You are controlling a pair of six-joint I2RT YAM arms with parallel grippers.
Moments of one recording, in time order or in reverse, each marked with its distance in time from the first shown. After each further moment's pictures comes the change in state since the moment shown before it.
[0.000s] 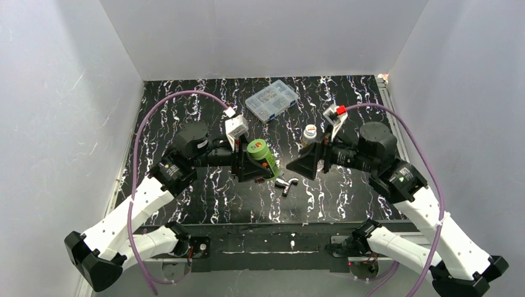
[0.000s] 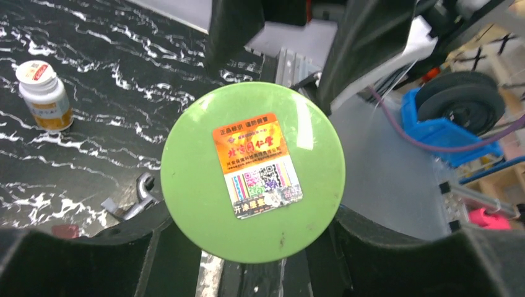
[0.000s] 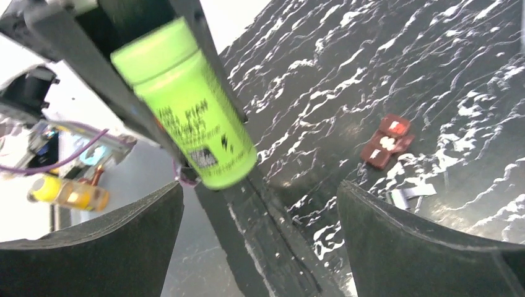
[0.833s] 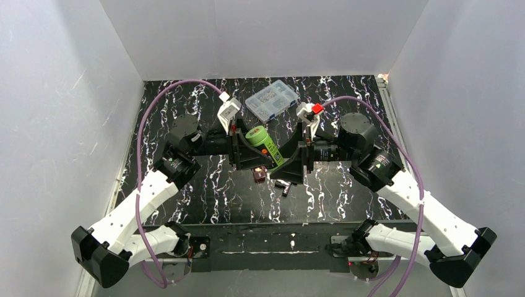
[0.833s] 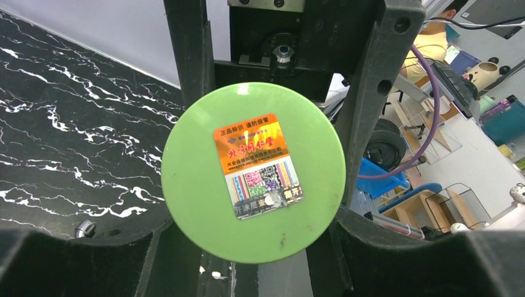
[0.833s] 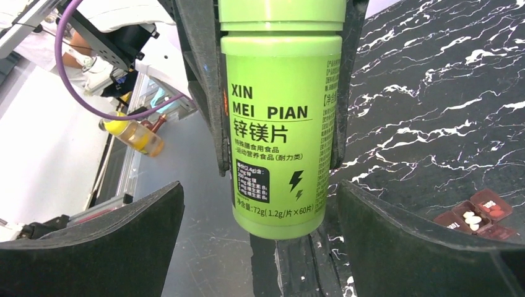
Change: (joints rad) left arm 0.096 0.056 -0.009 0.365 0.173 -0.392; right arm 0.077 0.135 0.003 0.263 -0.294 -0.010
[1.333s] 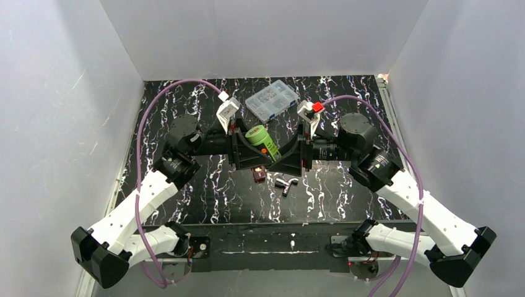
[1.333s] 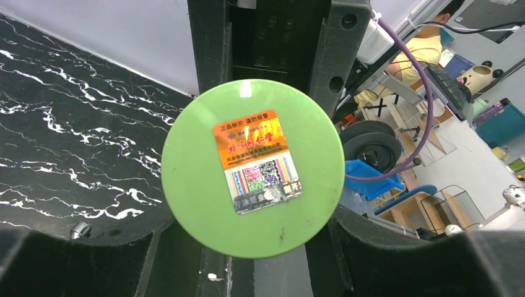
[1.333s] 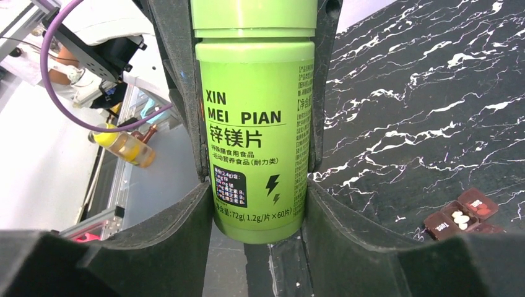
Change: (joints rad) left arm 0.000 -0.003 0.000 0.017 0.003 -0.023; right arm 0.018 0.006 -0.003 0.007 0.062 0.009
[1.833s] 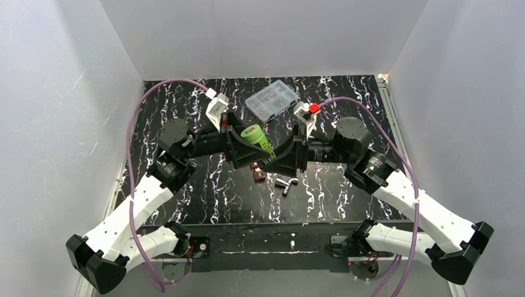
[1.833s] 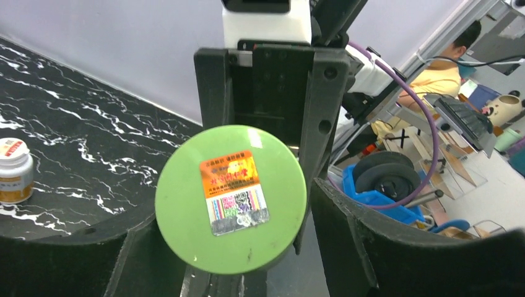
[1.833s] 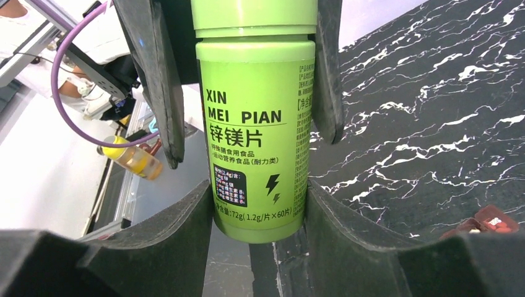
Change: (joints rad) left arm 0.002 -0.051 -0.002 0.042 -0.111 -0.016; right arm 0.042 0.005 -0.037 0.113 0.052 0.061
